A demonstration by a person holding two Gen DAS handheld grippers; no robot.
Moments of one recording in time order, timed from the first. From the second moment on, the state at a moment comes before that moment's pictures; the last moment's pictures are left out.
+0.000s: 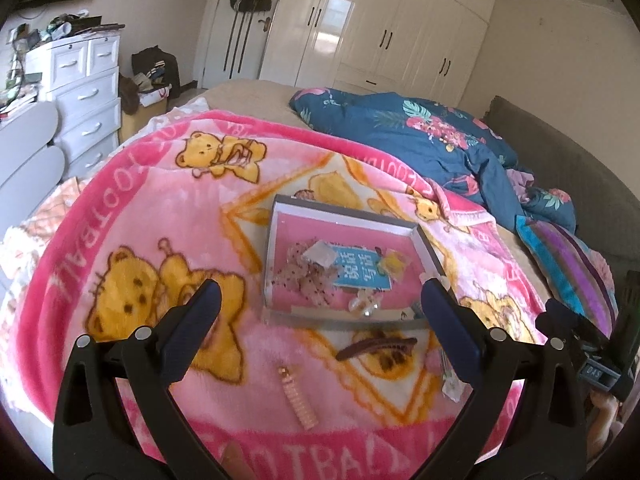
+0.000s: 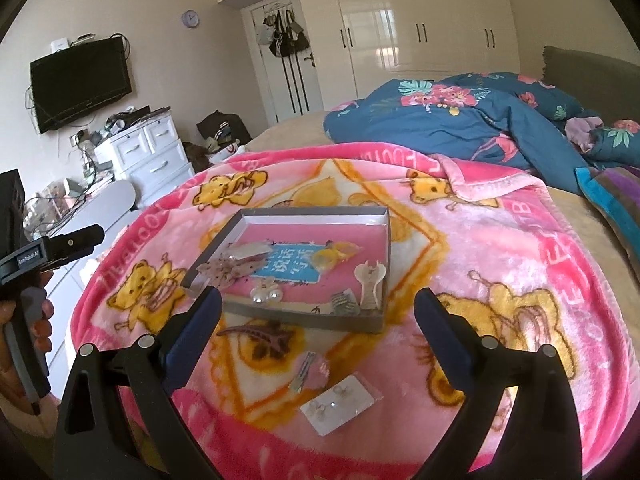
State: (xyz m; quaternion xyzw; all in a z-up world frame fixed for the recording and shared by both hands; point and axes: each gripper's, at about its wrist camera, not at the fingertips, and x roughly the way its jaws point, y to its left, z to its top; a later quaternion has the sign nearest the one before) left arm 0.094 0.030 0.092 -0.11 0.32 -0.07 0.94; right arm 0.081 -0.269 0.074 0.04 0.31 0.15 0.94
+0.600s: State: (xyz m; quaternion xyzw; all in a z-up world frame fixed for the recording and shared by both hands) left arm 0.066 0.003 0.047 -0.07 0.37 -0.06 0.92; right arm 0.062 -0.263 0.054 0.03 0.33 0.17 0.93
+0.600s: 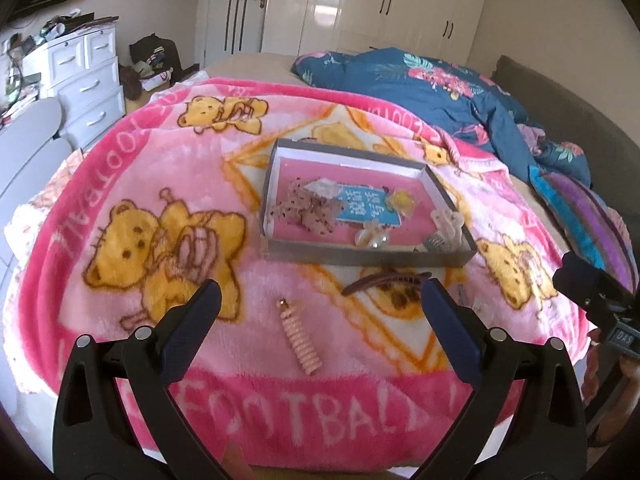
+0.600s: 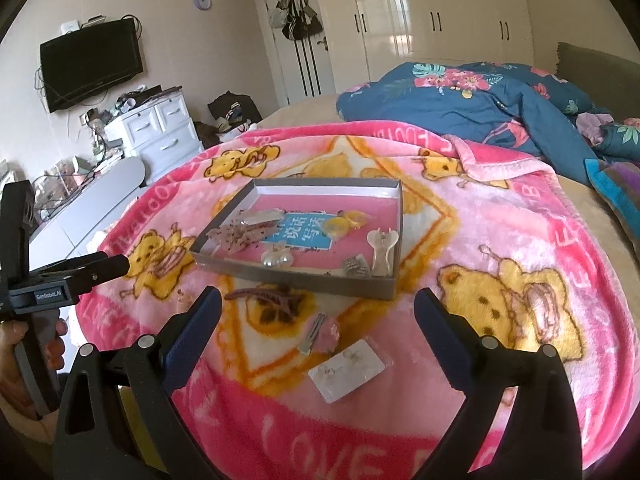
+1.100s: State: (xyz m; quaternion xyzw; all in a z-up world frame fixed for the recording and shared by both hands) left arm 0.071 -0.002 0.005 -0.05 0.42 -0.04 0.90; right arm 0.067 -0.252 0.021 0.01 0.37 0.18 0.91
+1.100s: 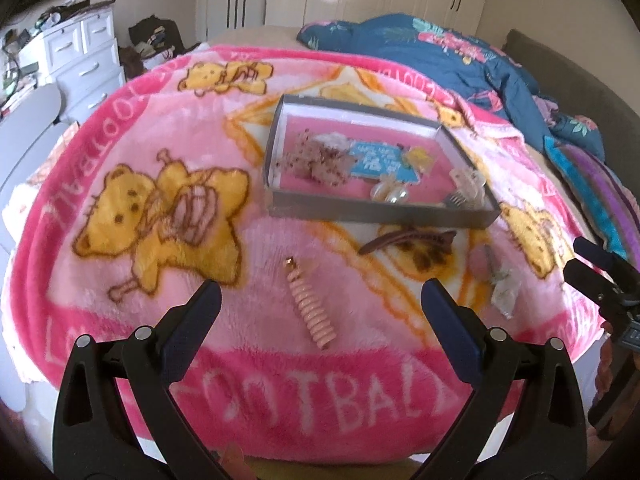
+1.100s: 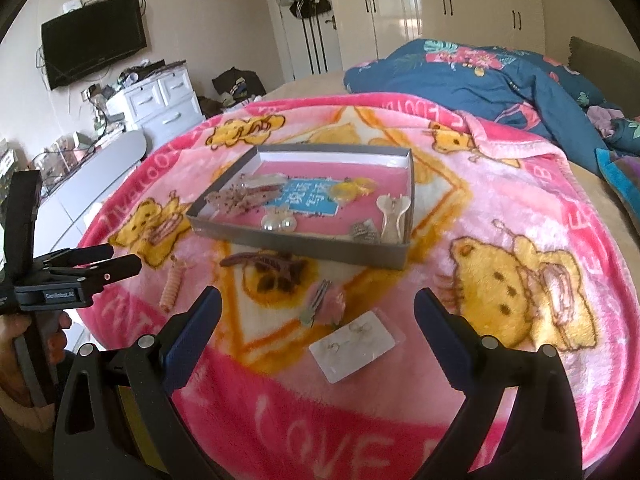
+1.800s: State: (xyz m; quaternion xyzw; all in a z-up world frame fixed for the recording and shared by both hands) left arm 0.085 0.005 -0.052 -0.09 0.49 -0.07 0.87; right arm 0.105 -0.219 -0.039 -0.04 0.43 0.18 0.88
